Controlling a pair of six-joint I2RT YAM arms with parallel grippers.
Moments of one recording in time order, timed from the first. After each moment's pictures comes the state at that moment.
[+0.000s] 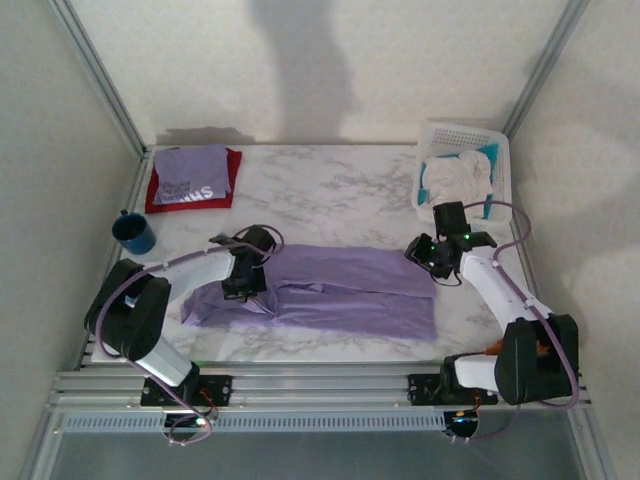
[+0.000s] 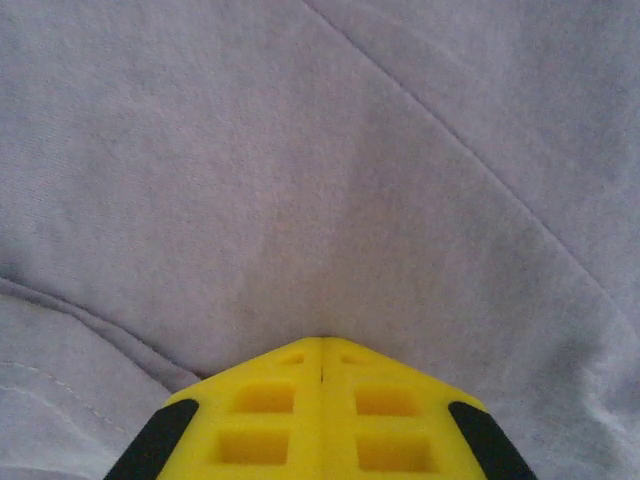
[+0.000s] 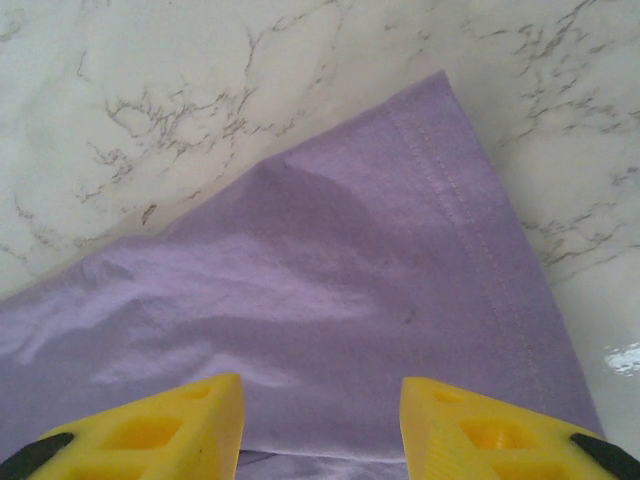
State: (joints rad) left arm -0.49 1.58 0.87 -0.76 -0.12 -0.73; right arm 0.18 1.29 0.87 -0.70 -0.13 0.66
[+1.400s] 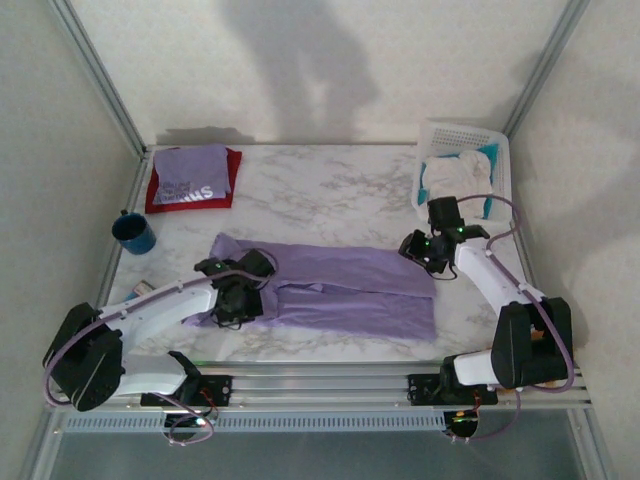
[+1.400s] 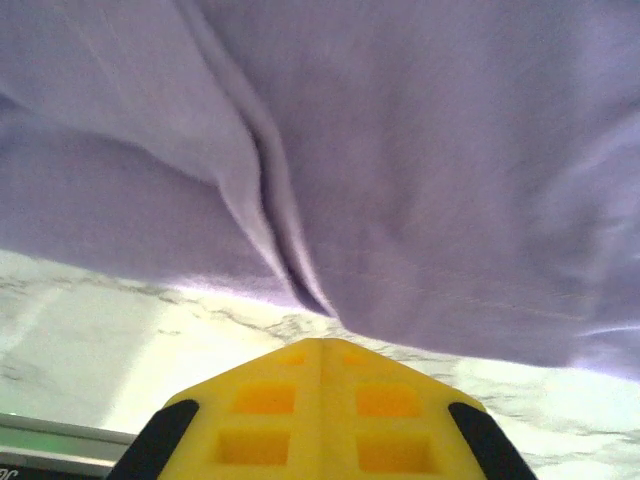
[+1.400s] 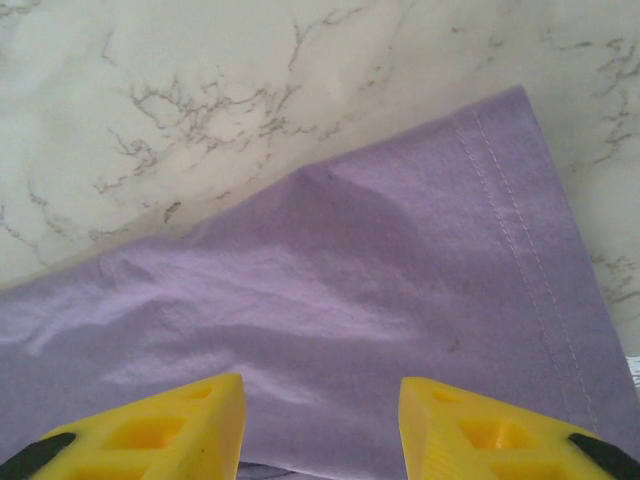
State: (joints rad) left arm -0.66 1.29 0.81 -0.99 -0.08 -0.96; right arm 0.20 1.37 0.92 -0.67 -0.16 0.62
